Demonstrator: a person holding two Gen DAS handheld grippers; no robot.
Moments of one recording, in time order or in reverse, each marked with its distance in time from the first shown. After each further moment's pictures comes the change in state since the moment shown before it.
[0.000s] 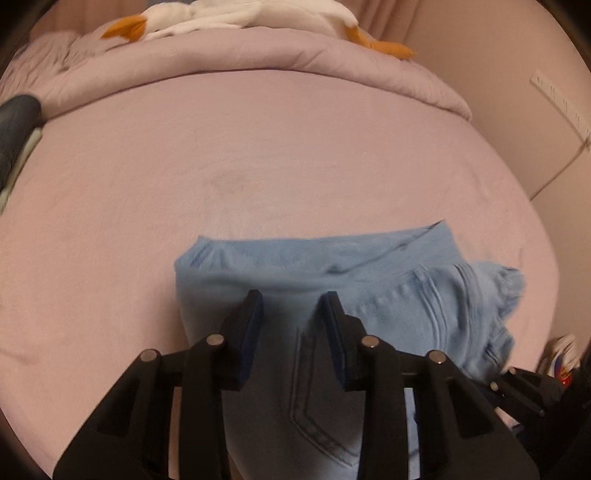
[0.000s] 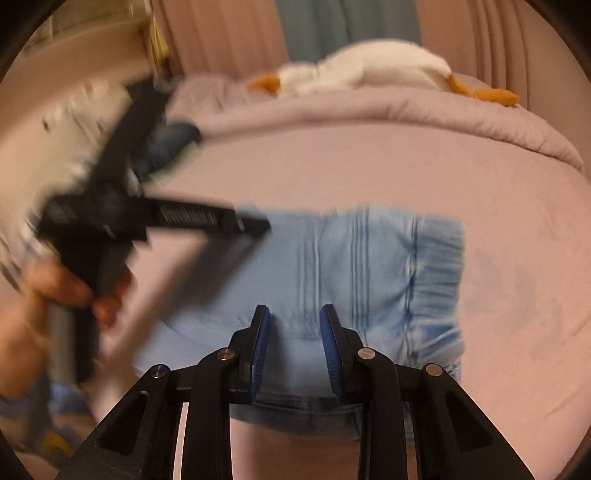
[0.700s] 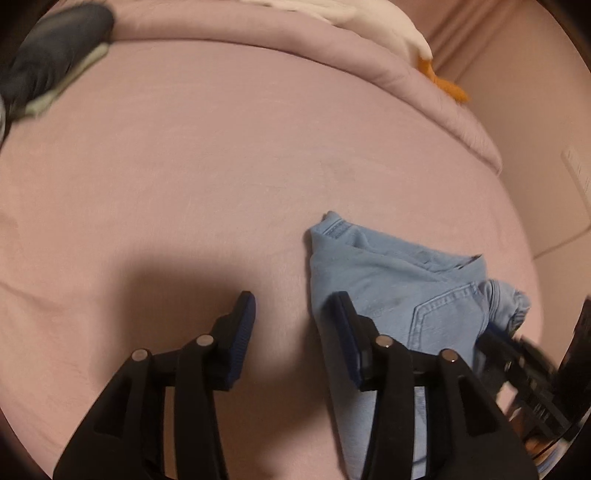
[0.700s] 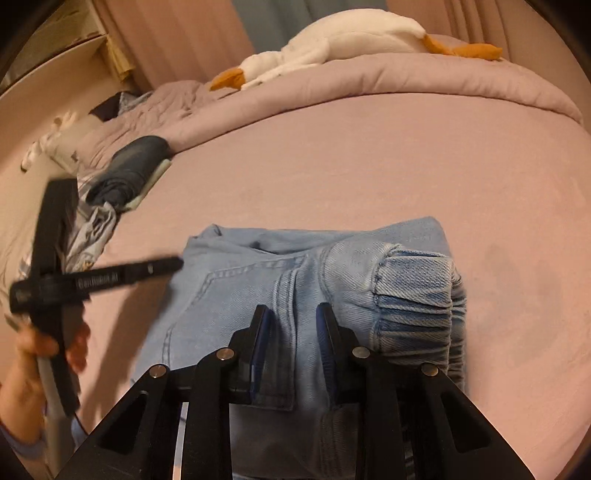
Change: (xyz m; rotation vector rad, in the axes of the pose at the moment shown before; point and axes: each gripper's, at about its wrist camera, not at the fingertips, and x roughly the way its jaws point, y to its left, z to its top) left arm -0.021 0.091 -0.035 -0.303 0.004 -0.058; right arm 0.030 -0.056 0.031 0.164 0.013 0.047
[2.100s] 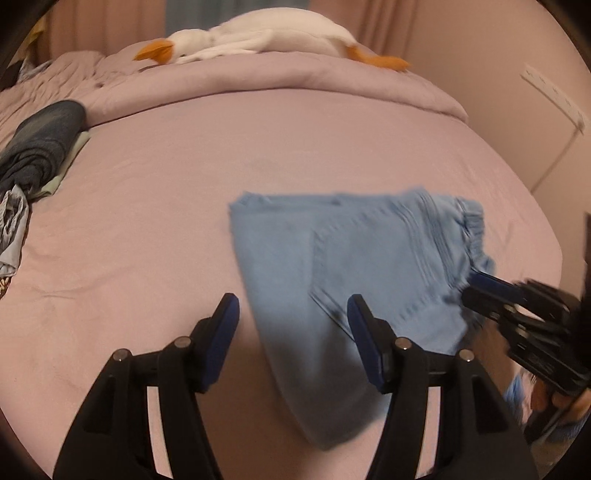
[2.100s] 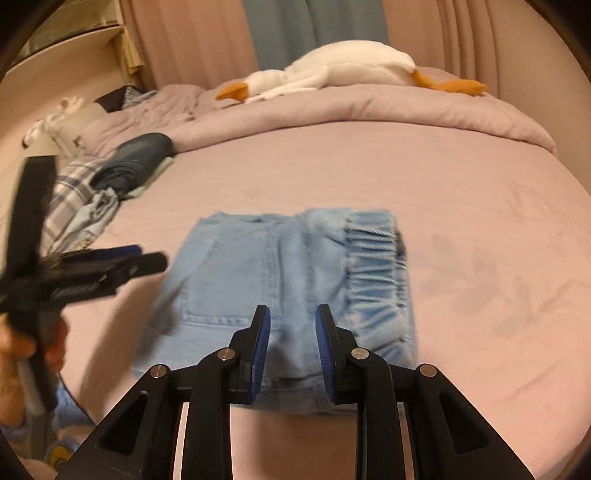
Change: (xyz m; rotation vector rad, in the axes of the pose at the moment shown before) left arm -0.046 -0.087 -0.070 0.335 -0.095 0.122; right arm -0.064 0.016 -0.049 -0.080 -0.058 -0.104
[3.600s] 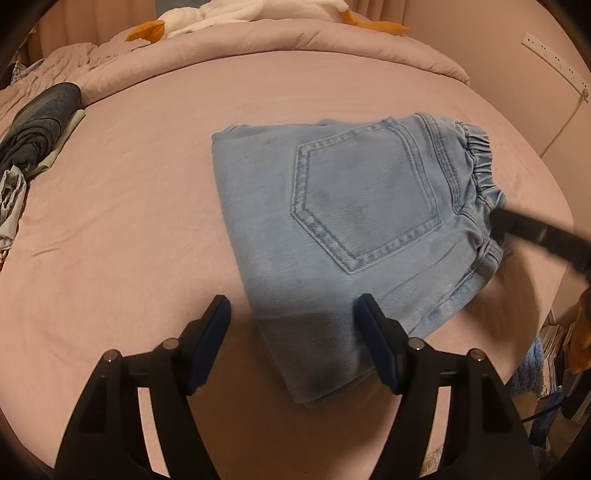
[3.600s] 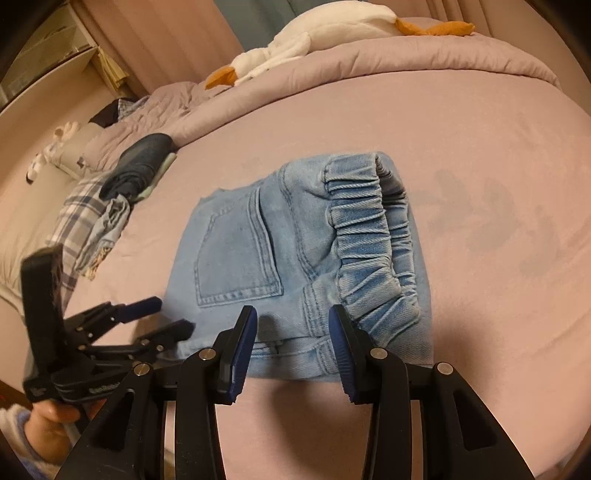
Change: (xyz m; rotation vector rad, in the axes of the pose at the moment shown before) left arm 0.022 -0.007 -0.036 0.032 0.095 0.036; right arm 0.008 -0.026 -0.010 0.163 0.098 0.149
